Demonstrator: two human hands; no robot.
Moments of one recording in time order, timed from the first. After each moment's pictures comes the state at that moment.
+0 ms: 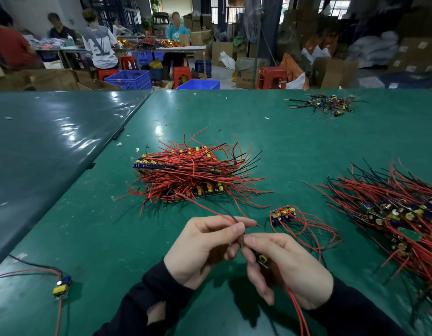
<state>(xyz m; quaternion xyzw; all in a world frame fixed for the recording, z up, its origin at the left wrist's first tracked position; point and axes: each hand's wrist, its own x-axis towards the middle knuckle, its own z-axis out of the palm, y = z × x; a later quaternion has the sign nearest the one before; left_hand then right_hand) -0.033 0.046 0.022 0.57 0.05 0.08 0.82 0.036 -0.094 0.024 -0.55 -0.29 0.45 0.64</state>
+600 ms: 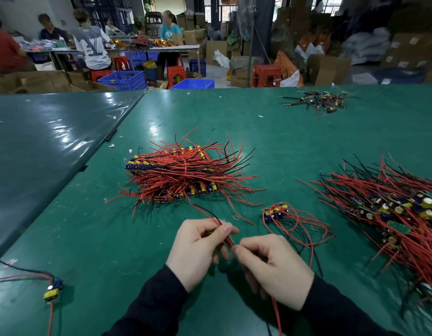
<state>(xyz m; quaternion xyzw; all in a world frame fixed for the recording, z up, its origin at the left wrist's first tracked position) -0.027 0.042 0.012 0.72 0.14 0.15 0.66 0.035 -0.100 0.009 -0.78 -0.38 0.20 0.46</state>
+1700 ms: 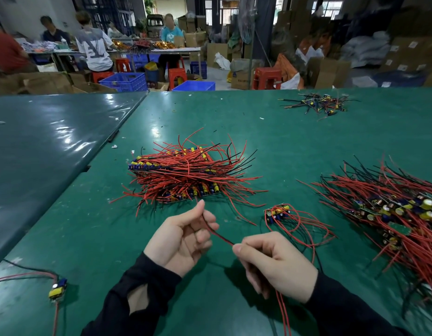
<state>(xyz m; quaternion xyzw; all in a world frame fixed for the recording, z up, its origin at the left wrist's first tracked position) -0.028 0.068 0.028 0.41 0.24 0.05 0.88 0.038 -0.098 0.012 -0.69 -0.34 0.34 0.54</state>
